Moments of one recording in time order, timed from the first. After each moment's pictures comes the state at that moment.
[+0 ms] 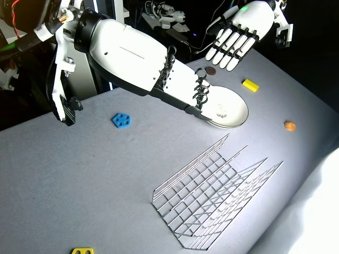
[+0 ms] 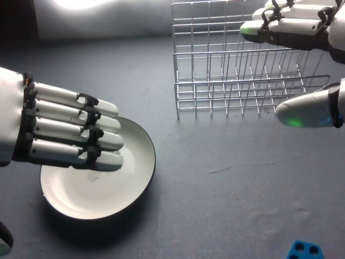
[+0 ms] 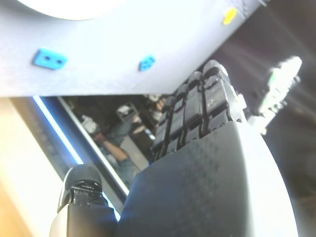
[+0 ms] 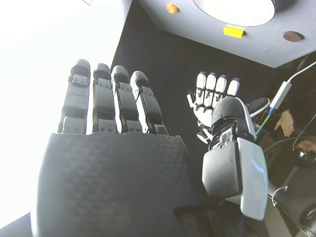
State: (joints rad) left arm 0.22 -0.63 1.12 1.74 -1.11 -0.24; right arm -0.06 -0.56 0.63 -0.50 0.00 -0.62
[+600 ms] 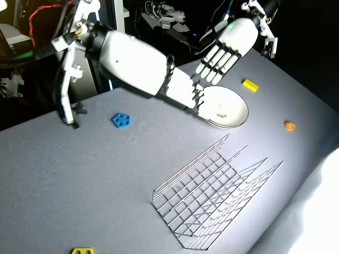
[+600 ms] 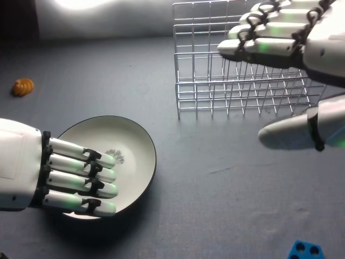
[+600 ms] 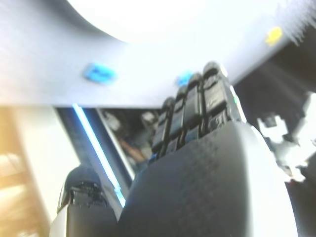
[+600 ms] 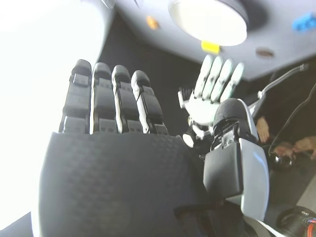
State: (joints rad) left arm 0.53 -0.70 1.13 1.62 -0.98 -0.04; right arm -0.11 -0.62 0.63 -0.50 0.05 -0.70
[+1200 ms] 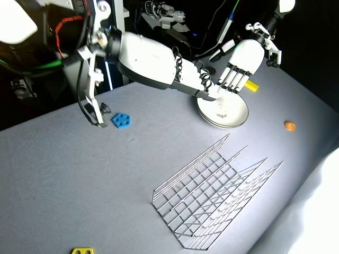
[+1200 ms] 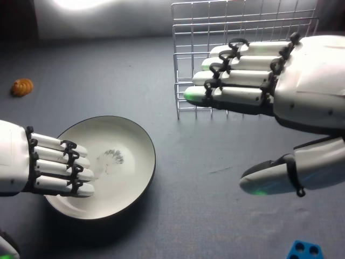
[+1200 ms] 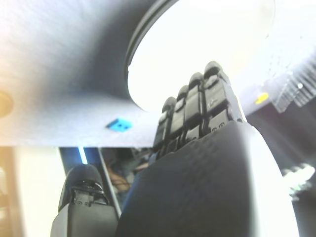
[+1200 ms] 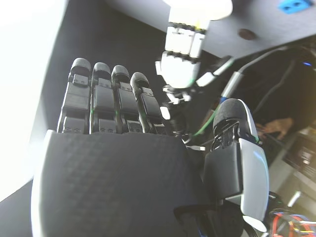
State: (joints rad) left arm 0.68 -0.78 1.26 1.51 -0.87 -0.03; right arm -0.34 -0.74 0.71 -0.51 0.39 -0.73
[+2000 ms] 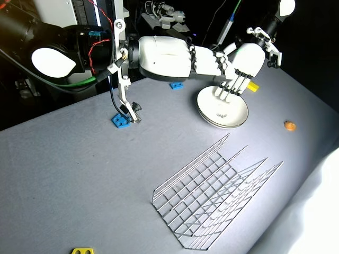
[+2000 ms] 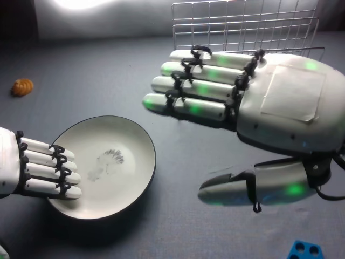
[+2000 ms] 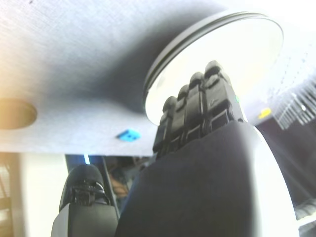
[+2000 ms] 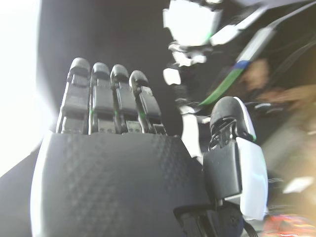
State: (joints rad) left arm 0.73 -0.80 1.31 1.50 -0.86 -0.04; right arm -0.49 -0.89 0.74 -0.21 0.66 -1.08
